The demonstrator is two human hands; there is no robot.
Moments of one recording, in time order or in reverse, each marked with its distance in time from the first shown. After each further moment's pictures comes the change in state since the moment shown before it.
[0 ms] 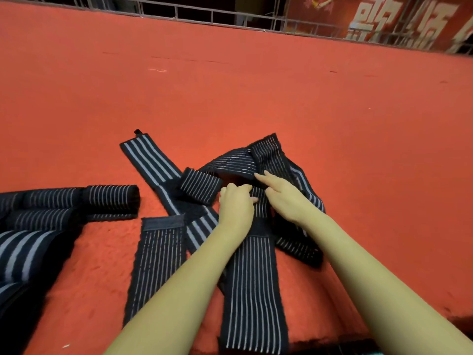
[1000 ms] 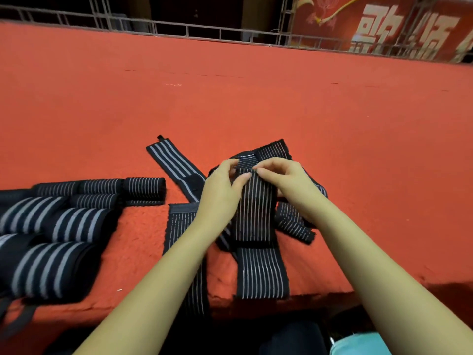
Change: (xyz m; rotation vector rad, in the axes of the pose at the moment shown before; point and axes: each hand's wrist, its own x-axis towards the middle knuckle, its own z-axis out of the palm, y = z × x) left_hand -0.080 0.001 -0.103 -0.459 0.176 0.063; right_hand -0.064 -0.070 -0.022 0.647 0.147 -0.132
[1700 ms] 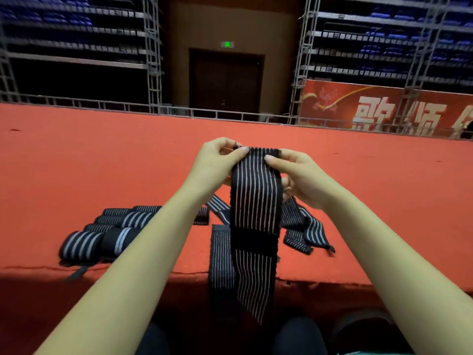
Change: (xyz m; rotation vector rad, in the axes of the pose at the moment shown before) left_hand -0.115 0.144 -0.177 -0.408 0.063 0.167; right_hand -0.154 -0.195 0.016 0.230 -0.300 -0.180
